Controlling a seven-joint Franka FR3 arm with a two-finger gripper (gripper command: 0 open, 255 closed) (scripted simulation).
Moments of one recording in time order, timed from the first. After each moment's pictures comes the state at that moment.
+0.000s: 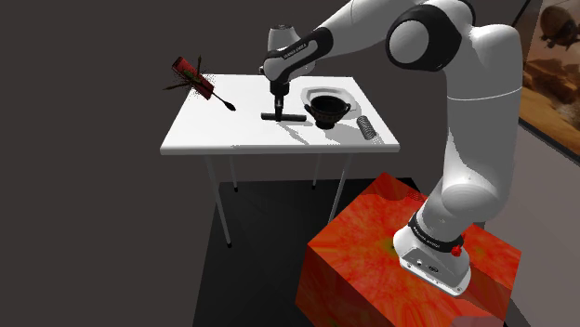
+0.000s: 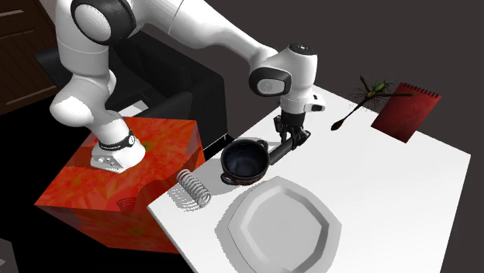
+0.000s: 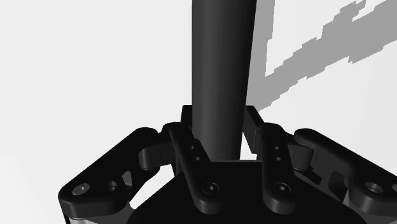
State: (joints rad) arm 0.08 0.47 -0.10 -1.71 0.00 2.24 -0.81
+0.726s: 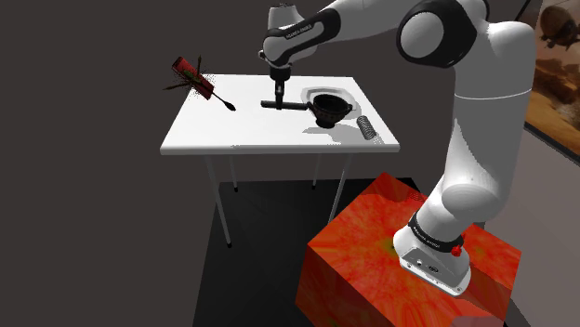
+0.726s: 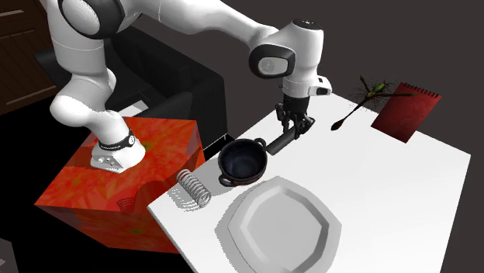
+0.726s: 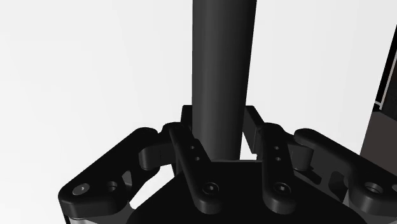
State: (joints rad) arm 0.08 0.40 -0.10 -1.66 -0.01 2.13 -0.81
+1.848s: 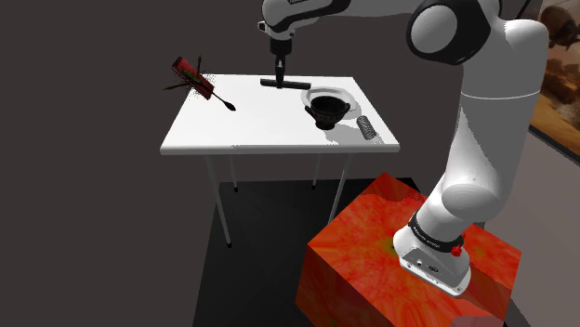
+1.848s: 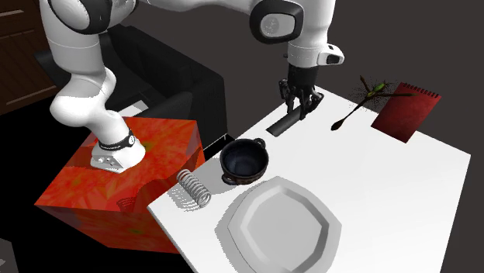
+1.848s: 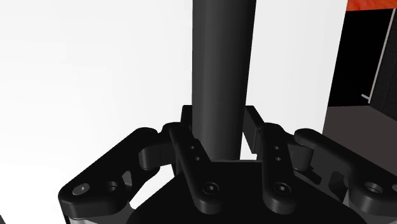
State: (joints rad) arm 0.08 0.35 -0.11 -1.51 -0.01 1.92 -0.82
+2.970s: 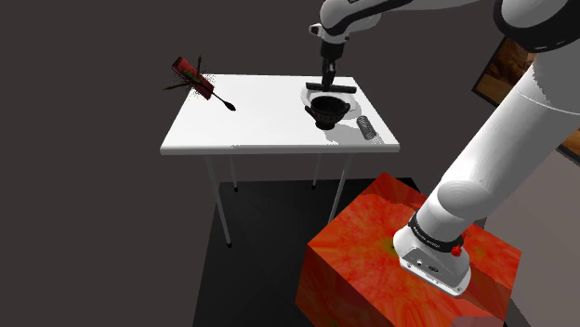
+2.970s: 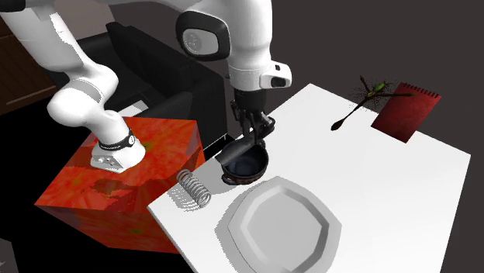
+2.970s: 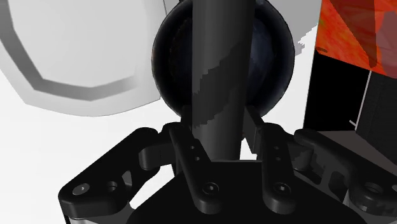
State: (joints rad) arm -0.02 -0.04 -0.19 -2.02 -0.05 2.05 -1.00
